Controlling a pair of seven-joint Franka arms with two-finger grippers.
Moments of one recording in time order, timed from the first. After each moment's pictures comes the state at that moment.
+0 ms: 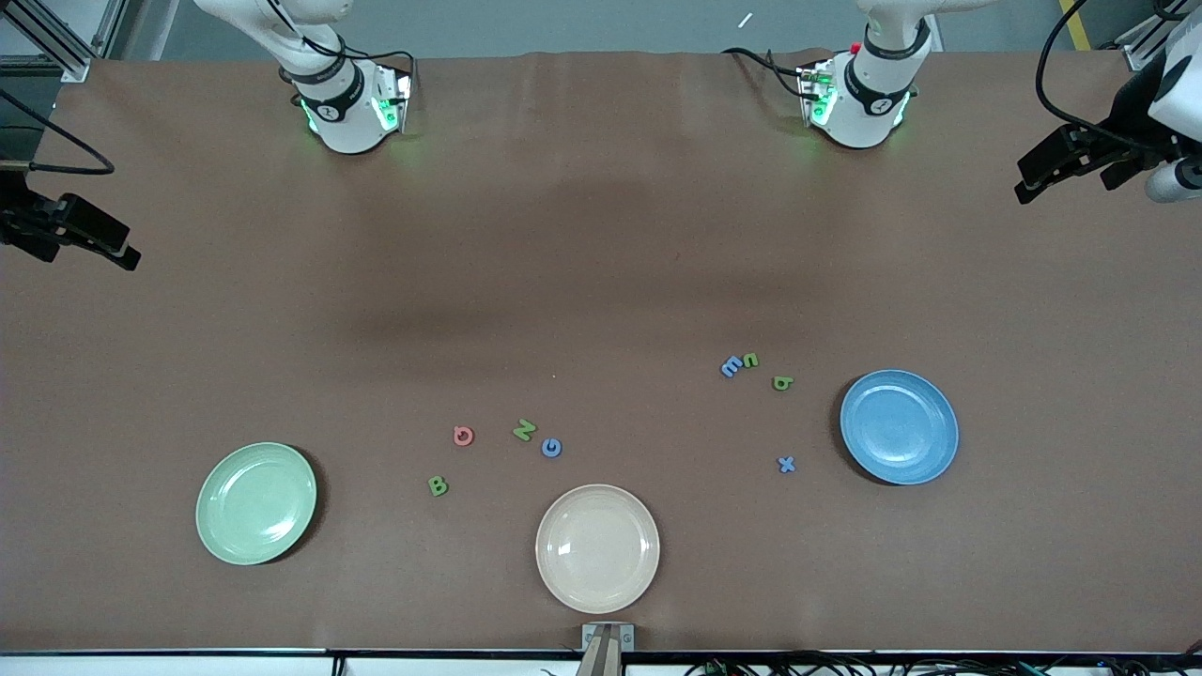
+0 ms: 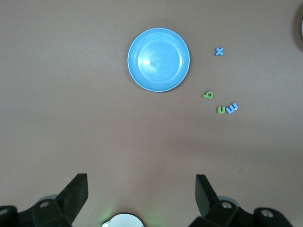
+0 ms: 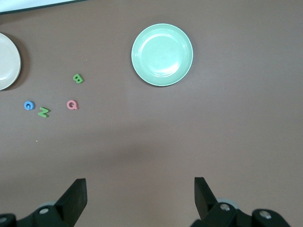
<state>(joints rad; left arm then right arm) 0.10 -0.12 -0.18 -1.60 -0.01 1.46 -0.23 -0.08 0.01 0.07 -1.49 0.03 1.55 0.13</state>
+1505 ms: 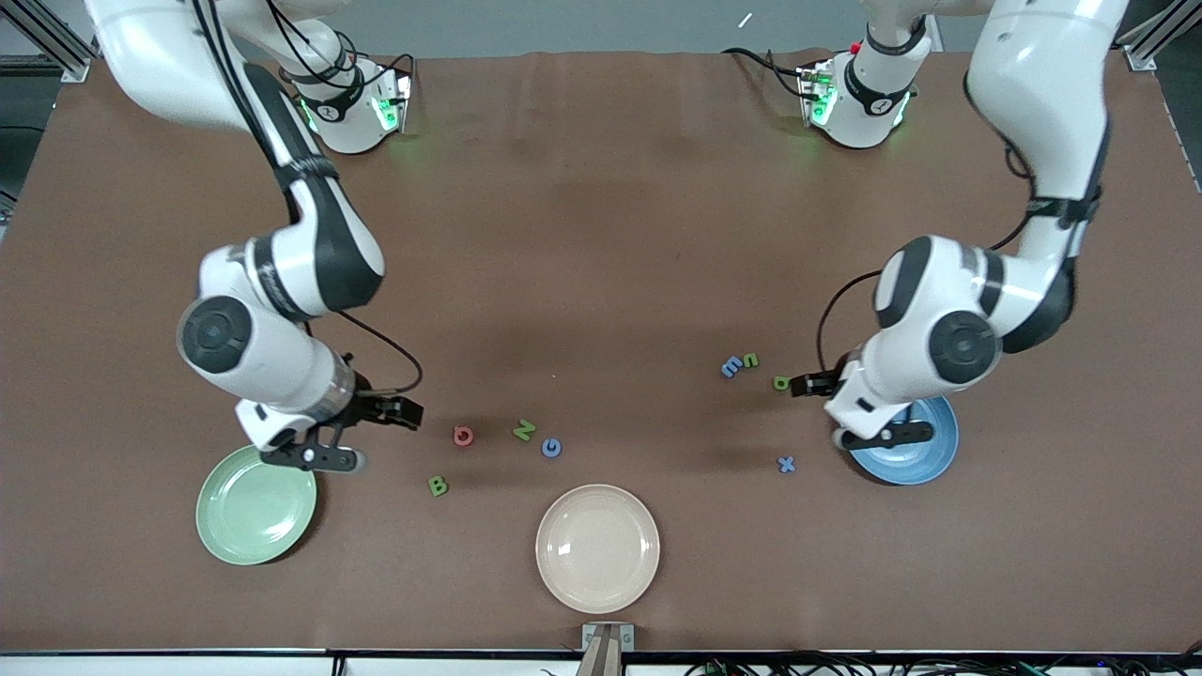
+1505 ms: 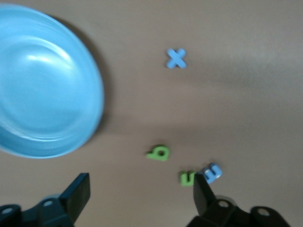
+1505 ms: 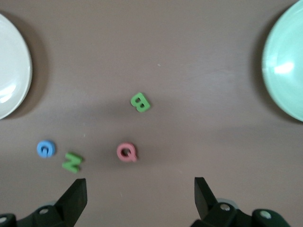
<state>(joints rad) -0.12 0.57 -0.22 -1.64 0.04 2.05 -0.45 0.22 0.59 0.09 -1.50 0.03 2.16 0.41</state>
